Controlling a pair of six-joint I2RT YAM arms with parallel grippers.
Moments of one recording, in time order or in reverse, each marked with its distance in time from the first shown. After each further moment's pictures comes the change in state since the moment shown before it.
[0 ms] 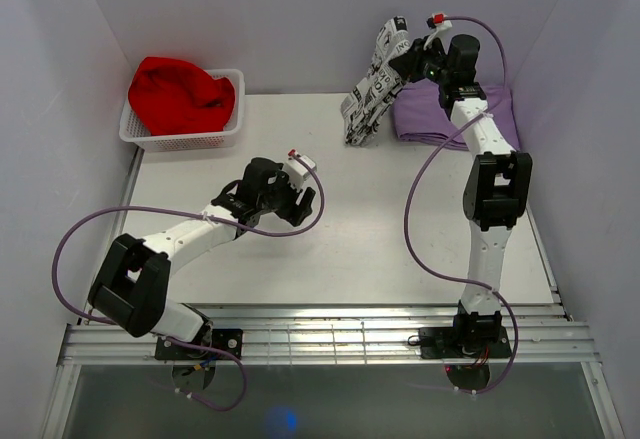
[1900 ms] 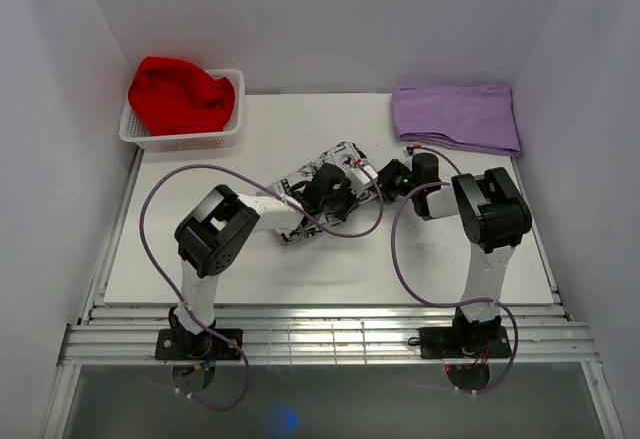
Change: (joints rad) left arm -0.230 0.563 0.304 0.301 -0.066 -0.013; right arm 0.172 -0.208 -1.154 0.552 0.057 0.871
